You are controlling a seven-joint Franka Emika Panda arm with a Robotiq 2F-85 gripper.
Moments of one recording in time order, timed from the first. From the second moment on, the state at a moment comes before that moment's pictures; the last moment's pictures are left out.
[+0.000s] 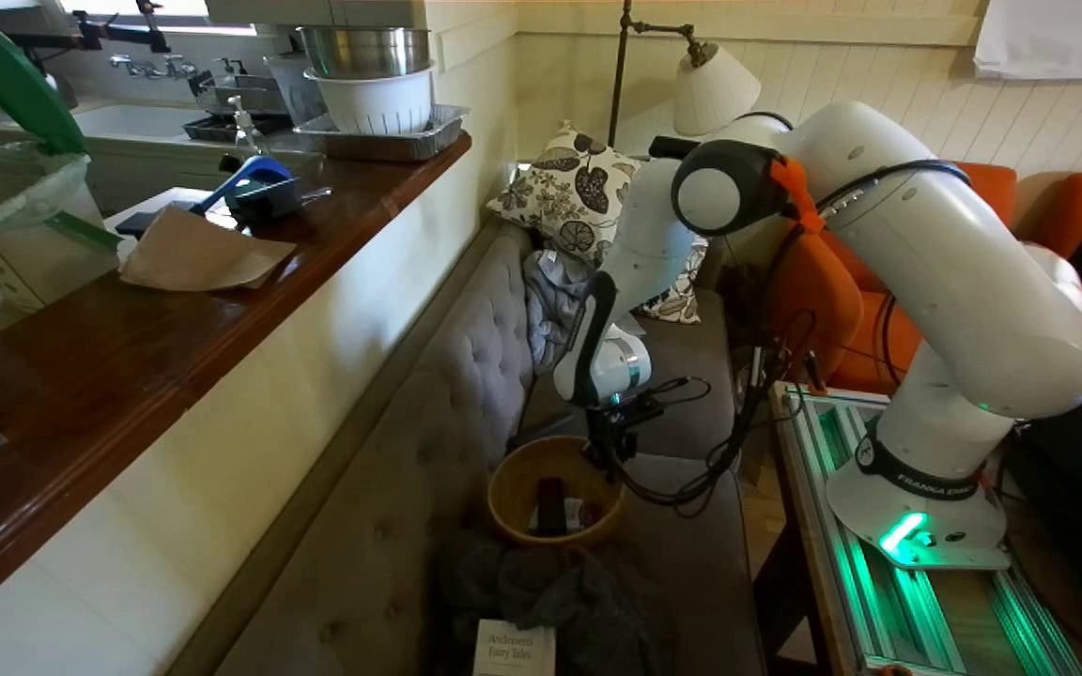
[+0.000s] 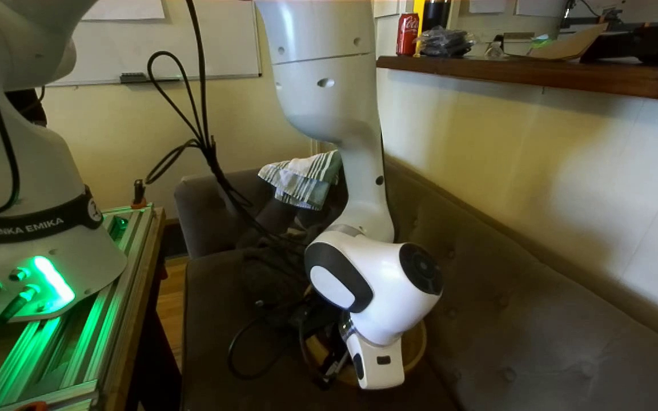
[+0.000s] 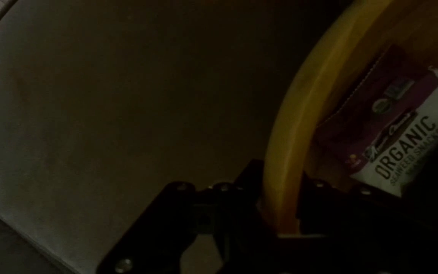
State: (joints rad) arm -0.40 1.00 -0.04 -2.03 0.46 2.62 0.02
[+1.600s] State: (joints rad) arm -0.87 0.78 0.25 -2.30 0.87 2.83 -0.32
